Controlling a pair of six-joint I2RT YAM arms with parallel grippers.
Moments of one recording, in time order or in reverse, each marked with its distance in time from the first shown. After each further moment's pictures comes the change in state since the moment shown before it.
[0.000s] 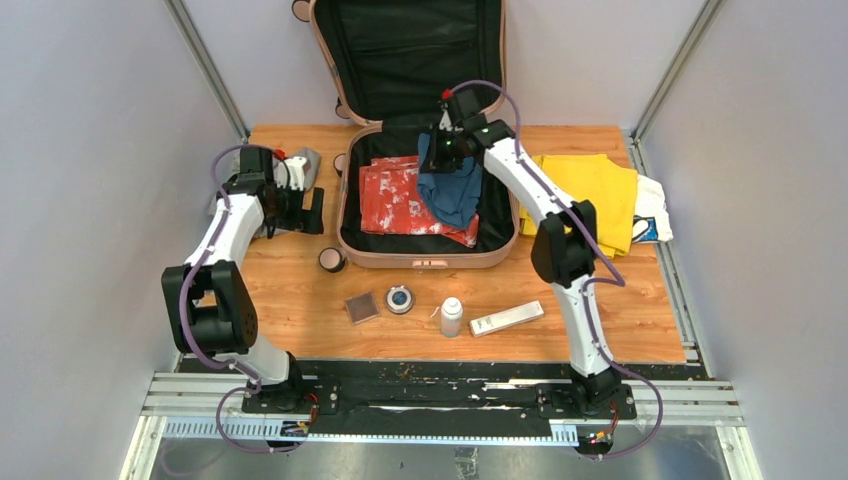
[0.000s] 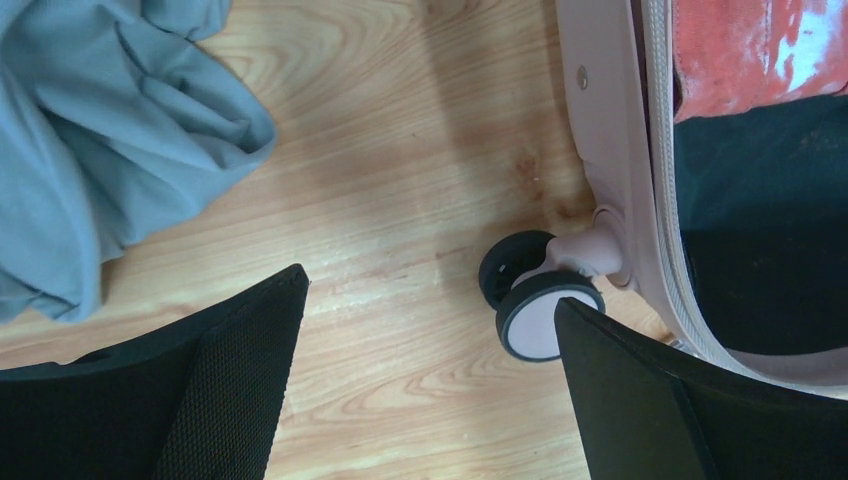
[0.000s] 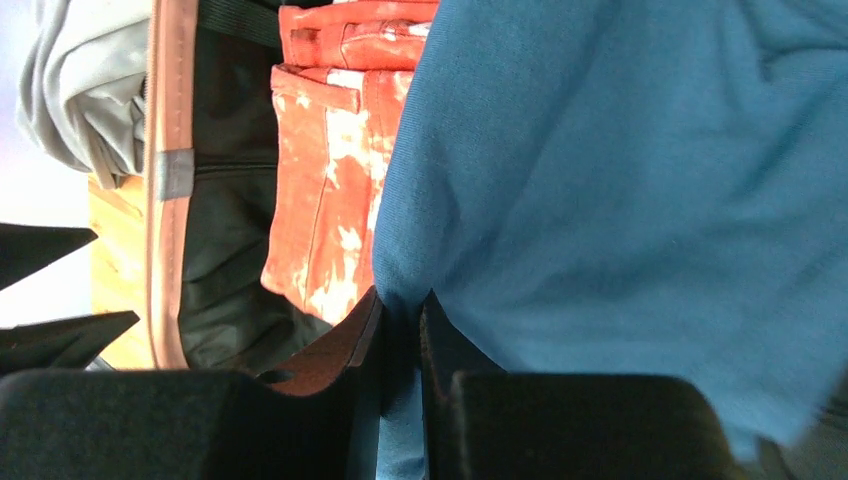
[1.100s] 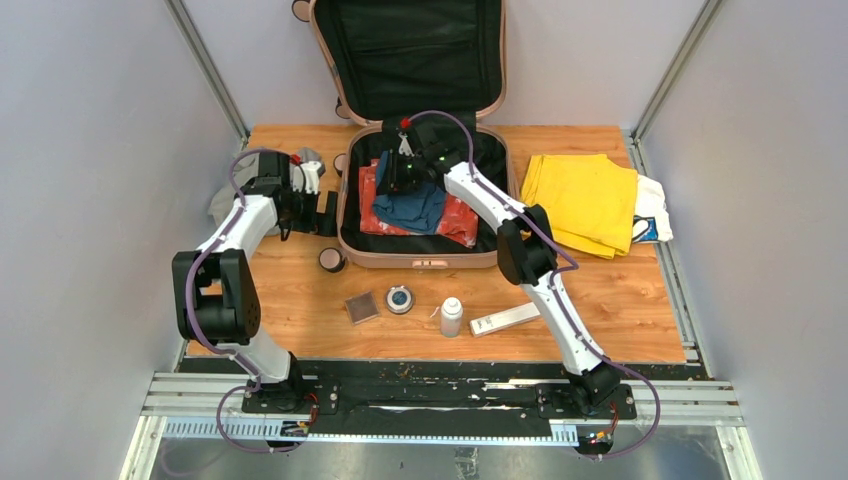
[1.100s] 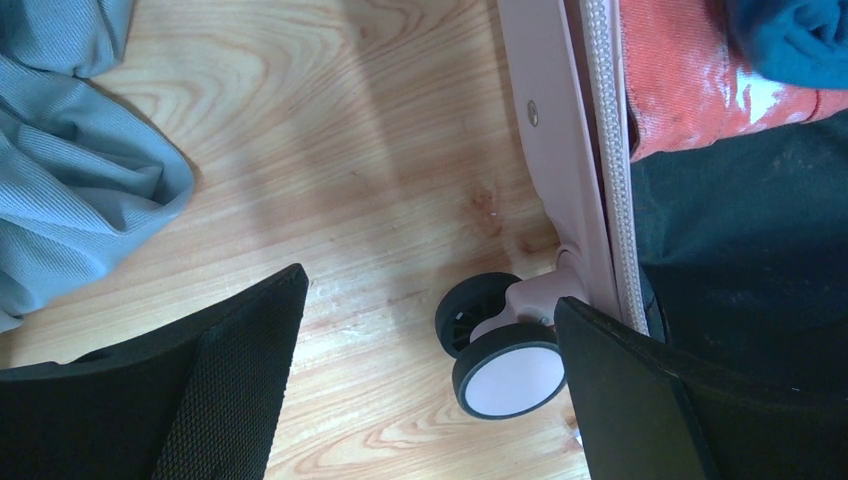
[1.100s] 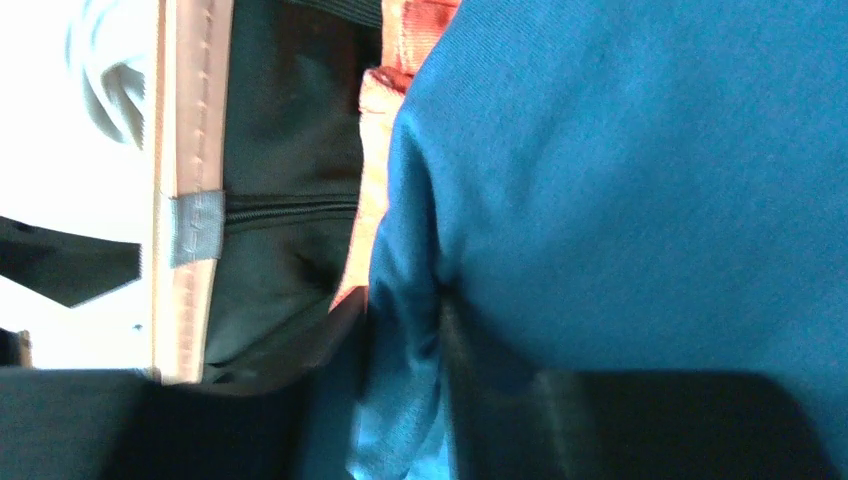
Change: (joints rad) left arm -0.069 0.079 -0.047 0.116 0.029 -0.063; right arm 0.134 0.350 0.195 0.208 -0.123 0.132
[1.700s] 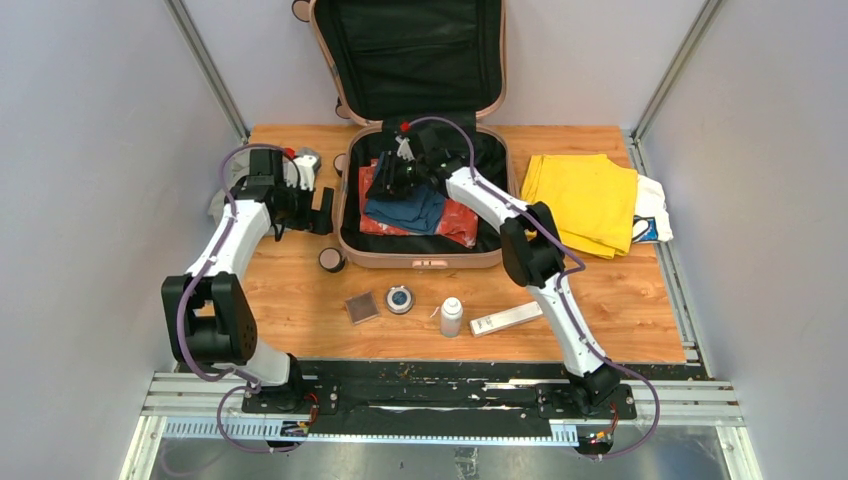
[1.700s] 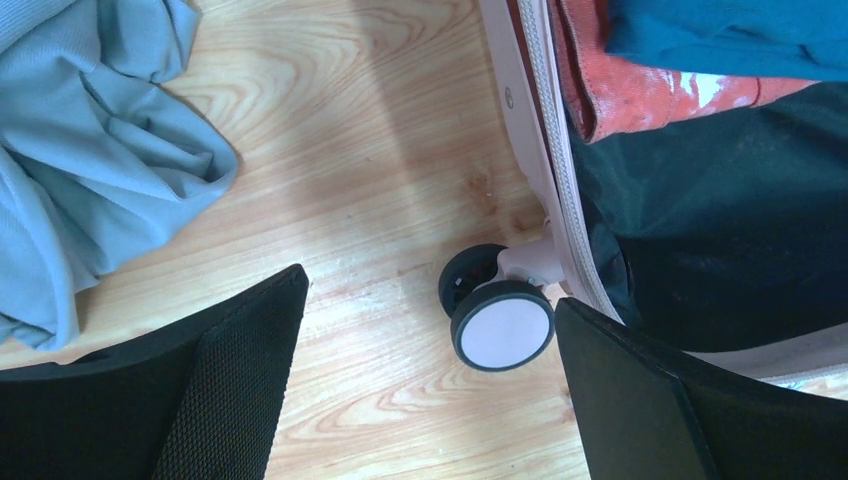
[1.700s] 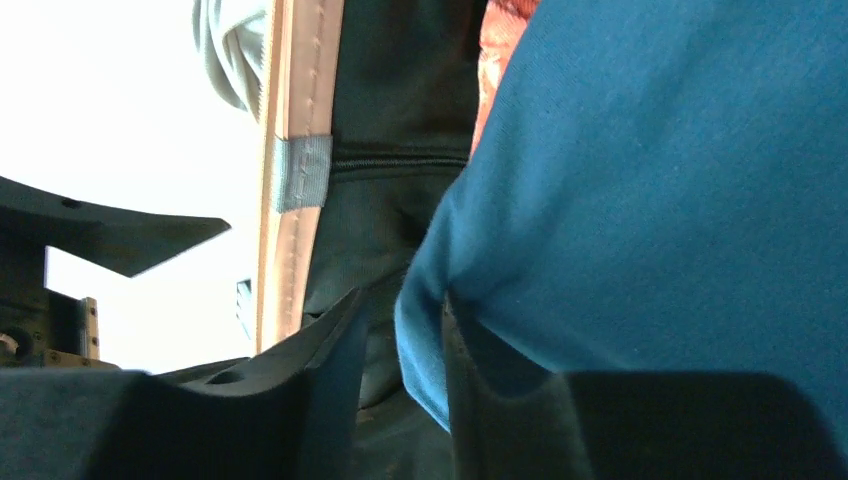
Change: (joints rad) left arm -0.003 -0.113 0.005 -0.052 -0.021 0.024; right arm 0.008 -0.094 -0.188 0.187 -0.153 0.153
